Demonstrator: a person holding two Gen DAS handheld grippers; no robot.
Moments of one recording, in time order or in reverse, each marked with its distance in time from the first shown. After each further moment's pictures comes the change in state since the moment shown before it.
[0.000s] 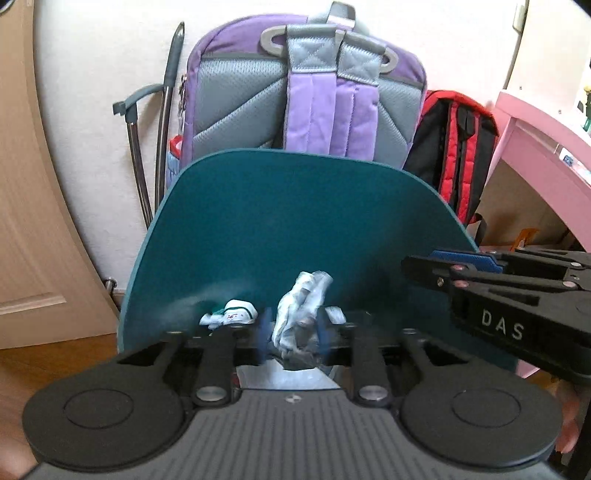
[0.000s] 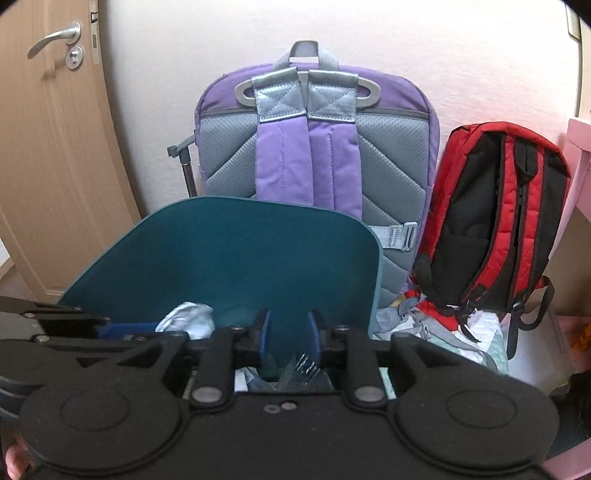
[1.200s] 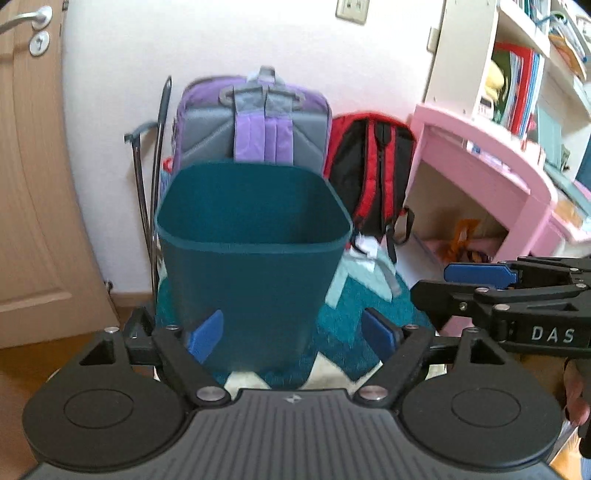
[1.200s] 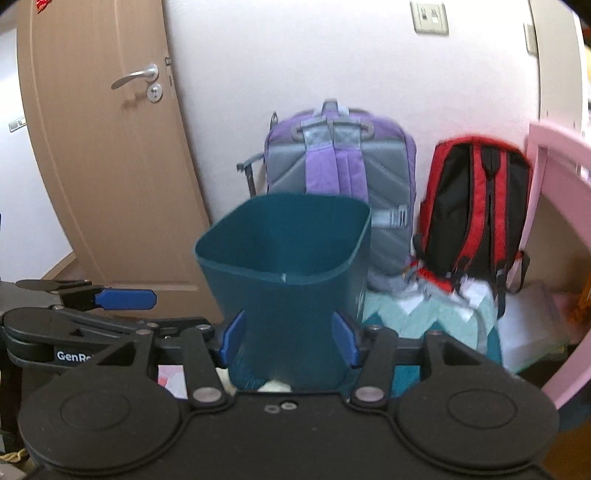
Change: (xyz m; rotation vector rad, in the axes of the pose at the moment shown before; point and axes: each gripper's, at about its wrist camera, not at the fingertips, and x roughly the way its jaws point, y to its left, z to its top) left arm -0.164 -0.052 -0.107 0.053 -0.090 -0.064; right arm -0.184 -0.001 -0.089 0.025 -0.039 0.134
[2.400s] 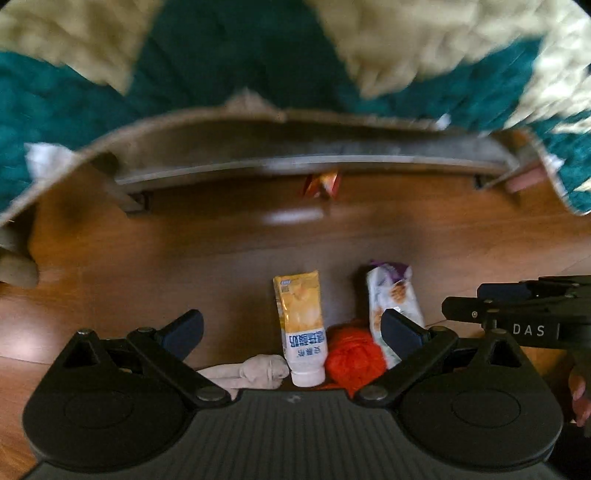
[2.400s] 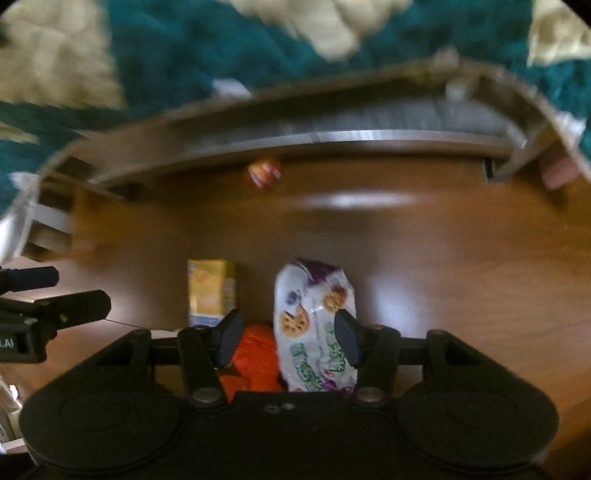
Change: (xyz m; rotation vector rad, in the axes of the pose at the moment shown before) left arm 0.377 0.052 -0.330 -0.097 0.744 0.050; right arm 0.337 -0.155 -0.386 0.356 0.792 -0.126
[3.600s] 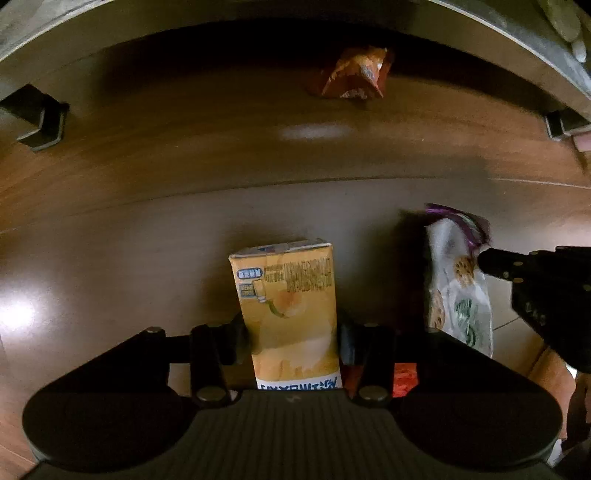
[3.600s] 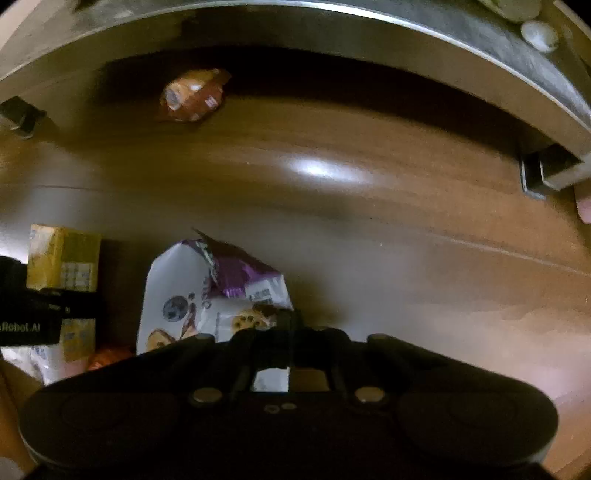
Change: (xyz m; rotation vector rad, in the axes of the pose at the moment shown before) left arm 0.153 0.005 -0.008 -0.028 0.168 -0.004; right arm 0.112 -0.015 -0.007 -0.193 -0.028 -0.200
